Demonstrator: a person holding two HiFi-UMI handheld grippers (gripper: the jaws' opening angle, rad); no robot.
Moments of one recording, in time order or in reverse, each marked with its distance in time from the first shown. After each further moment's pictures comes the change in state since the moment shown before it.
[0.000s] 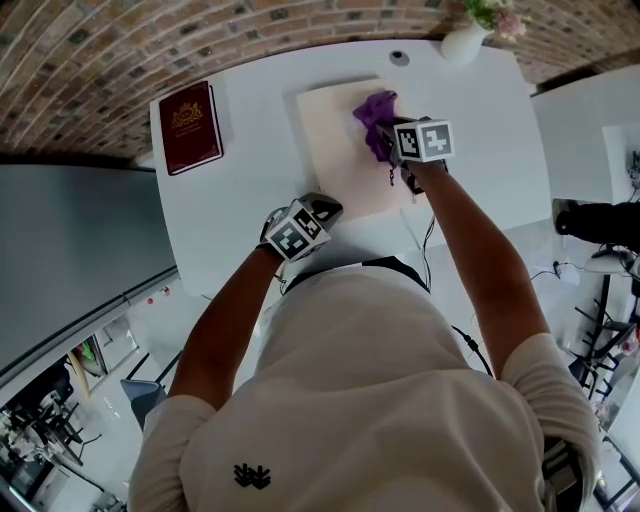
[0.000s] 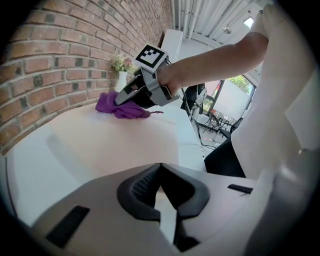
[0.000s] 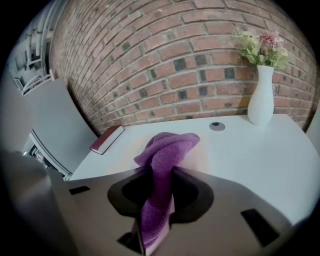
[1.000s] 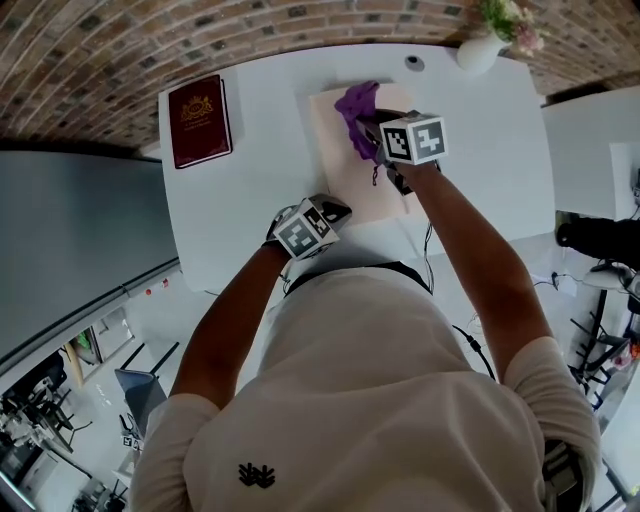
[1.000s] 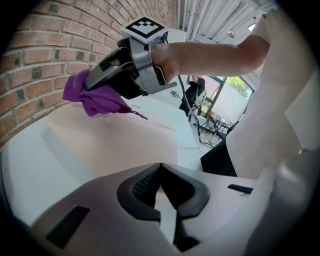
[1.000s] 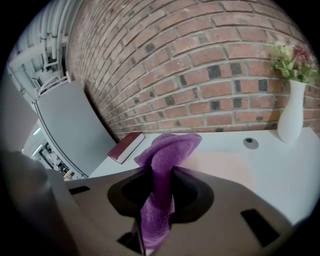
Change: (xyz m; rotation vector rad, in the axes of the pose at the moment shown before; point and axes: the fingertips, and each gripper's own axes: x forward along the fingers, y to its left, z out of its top) left arm 0.000 0.001 0.002 -0.043 0.016 -0.048; right arm 0.013 0.079 0.048 -0.076 -0.050 0.155
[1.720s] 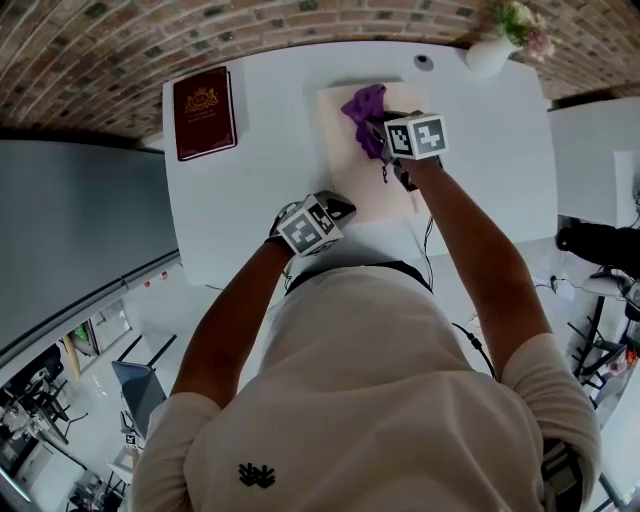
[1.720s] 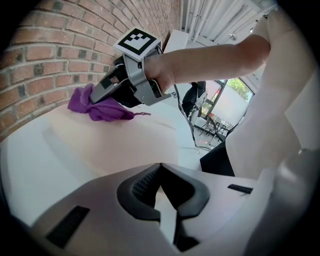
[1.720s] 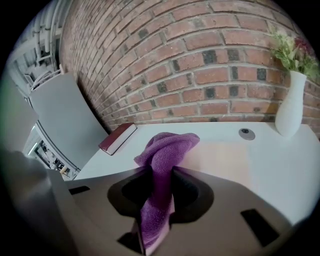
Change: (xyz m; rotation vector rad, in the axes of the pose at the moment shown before) left arm -0.001 0.003 -0.002 -0.021 -0.006 -0.009; right arm 0.025 -0.023 -0.025 -0.008 0.084 -0.049
